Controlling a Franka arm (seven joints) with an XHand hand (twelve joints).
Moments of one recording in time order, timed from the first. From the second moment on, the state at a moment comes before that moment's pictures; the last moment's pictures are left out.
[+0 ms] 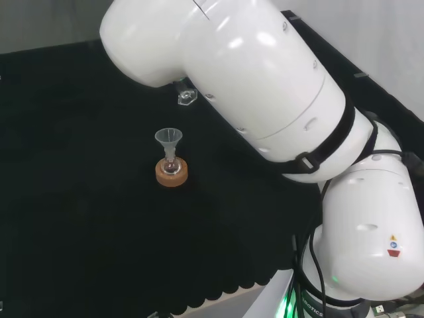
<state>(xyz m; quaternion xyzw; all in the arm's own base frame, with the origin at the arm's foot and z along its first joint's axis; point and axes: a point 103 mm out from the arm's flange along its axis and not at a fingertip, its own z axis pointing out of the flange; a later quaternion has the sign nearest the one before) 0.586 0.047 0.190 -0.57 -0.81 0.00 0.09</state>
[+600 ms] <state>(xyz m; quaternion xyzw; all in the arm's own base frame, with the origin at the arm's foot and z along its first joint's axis) 0.609 0.053 0.155 -0.57 -0.81 -0.07 0.14</state>
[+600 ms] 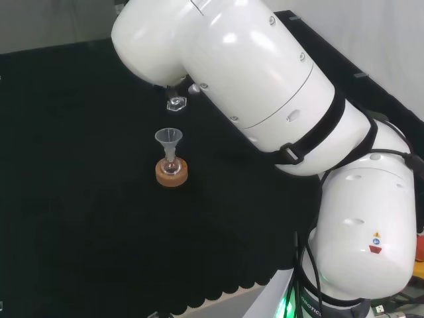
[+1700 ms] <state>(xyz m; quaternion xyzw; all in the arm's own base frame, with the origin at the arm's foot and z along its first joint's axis) 0.618 0.047 0.119 -0.57 -0.80 -0.12 0.17</state>
